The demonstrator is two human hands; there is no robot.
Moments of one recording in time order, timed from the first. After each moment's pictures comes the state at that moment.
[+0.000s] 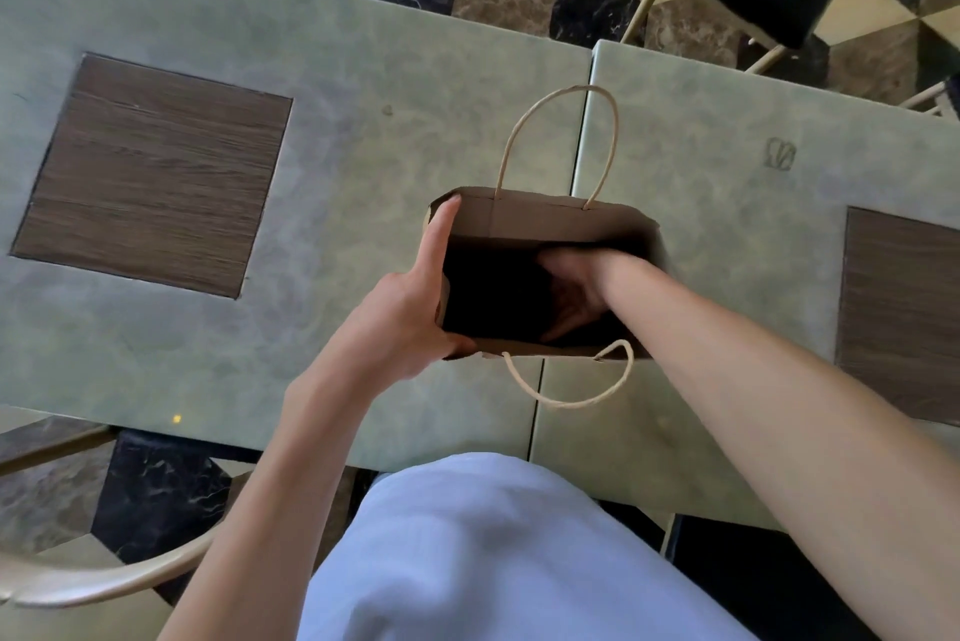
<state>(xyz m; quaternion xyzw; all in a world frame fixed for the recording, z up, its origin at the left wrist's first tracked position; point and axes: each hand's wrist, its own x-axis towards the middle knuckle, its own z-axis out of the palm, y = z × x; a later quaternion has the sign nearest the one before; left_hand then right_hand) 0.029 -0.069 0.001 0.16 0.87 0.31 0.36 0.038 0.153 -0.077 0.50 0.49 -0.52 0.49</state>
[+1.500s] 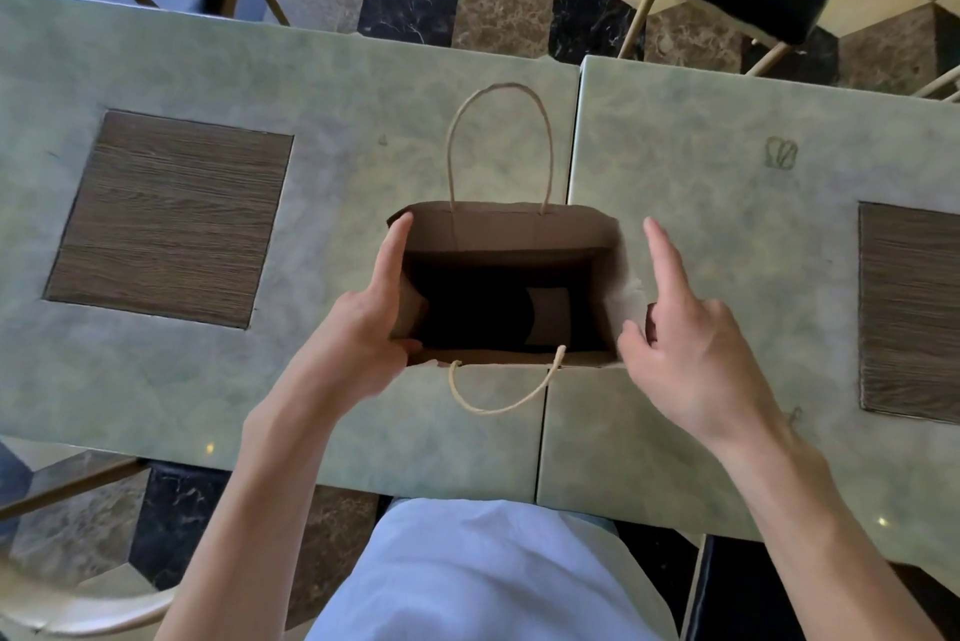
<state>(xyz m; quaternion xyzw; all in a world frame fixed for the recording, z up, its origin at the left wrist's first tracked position) 0.021 -0.082 0.004 0.15 0.90 0.26 0.32 0.147 0.163 0.040 0.25 0.92 -0.28 0.07</state>
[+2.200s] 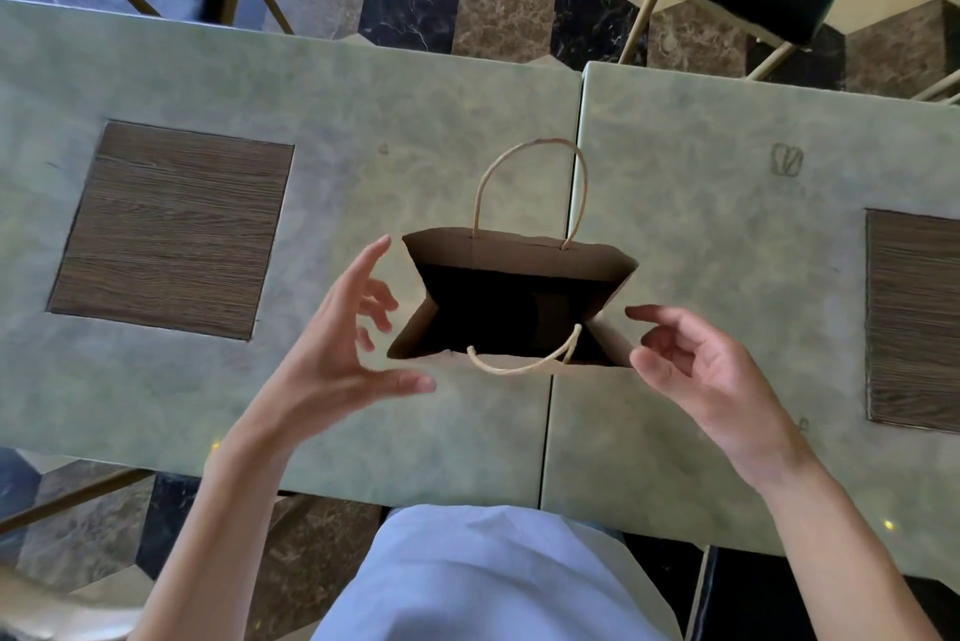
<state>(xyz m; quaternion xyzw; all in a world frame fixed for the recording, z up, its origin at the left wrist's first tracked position) 0.014 -0.112 -0.003 0.19 0.82 0.46 0.29 0.176 0.199 -0.001 0.25 0.70 -0.66 0.10</state>
